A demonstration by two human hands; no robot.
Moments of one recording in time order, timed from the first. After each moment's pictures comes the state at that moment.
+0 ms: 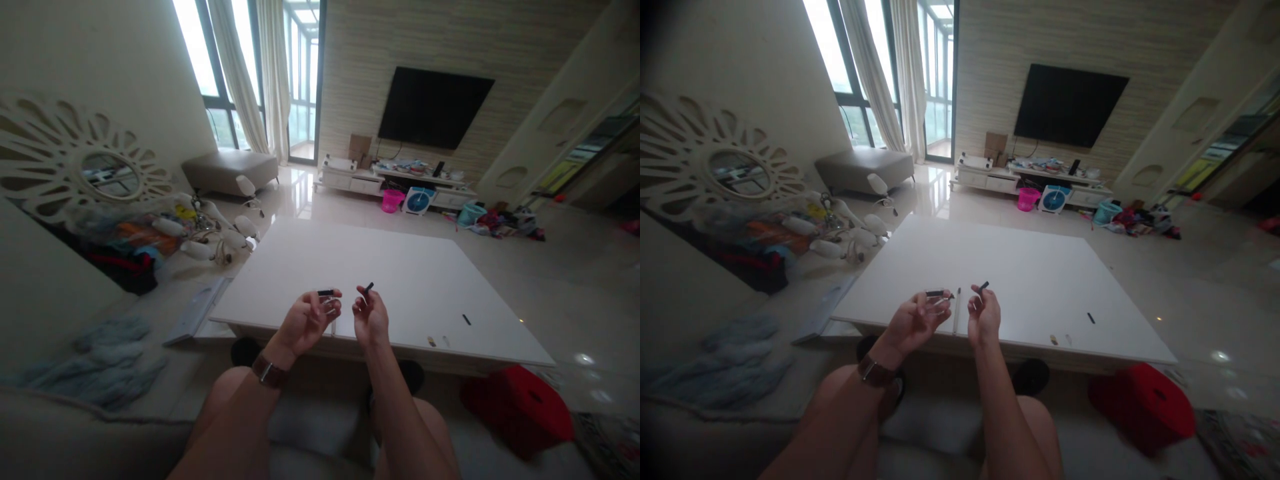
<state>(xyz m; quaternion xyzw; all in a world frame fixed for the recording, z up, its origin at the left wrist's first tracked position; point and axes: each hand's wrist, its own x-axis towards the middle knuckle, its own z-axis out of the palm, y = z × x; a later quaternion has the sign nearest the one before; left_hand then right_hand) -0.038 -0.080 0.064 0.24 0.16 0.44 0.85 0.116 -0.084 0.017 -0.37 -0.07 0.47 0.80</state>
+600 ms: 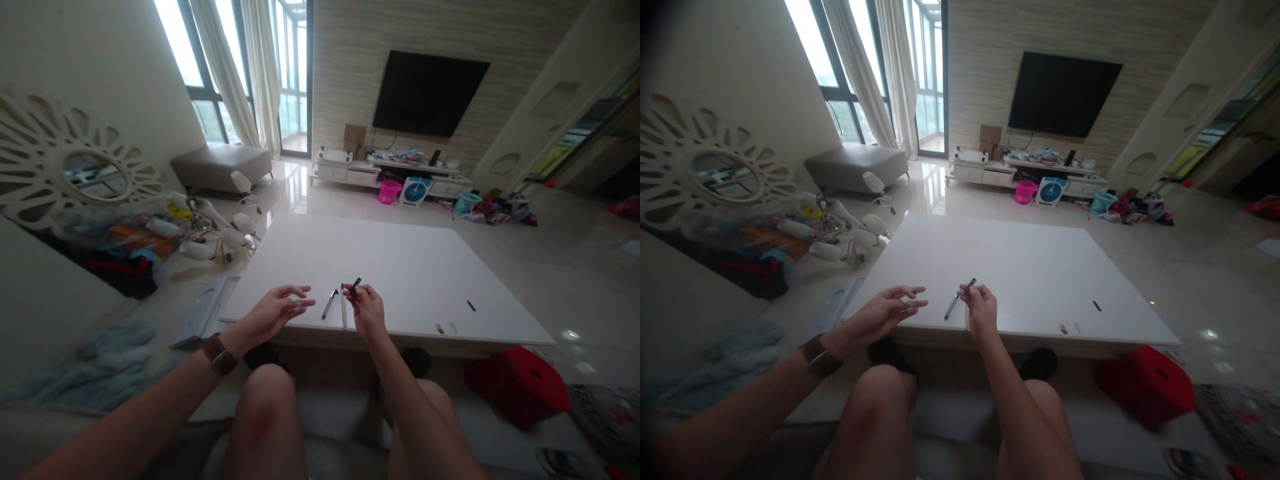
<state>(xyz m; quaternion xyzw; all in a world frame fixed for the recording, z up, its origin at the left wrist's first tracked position) -0.141 -0.040 0.056 0.40 0.35 0.36 0.77 0.078 -0.075 0.005 -0.42 -0.19 0.47 0.76</state>
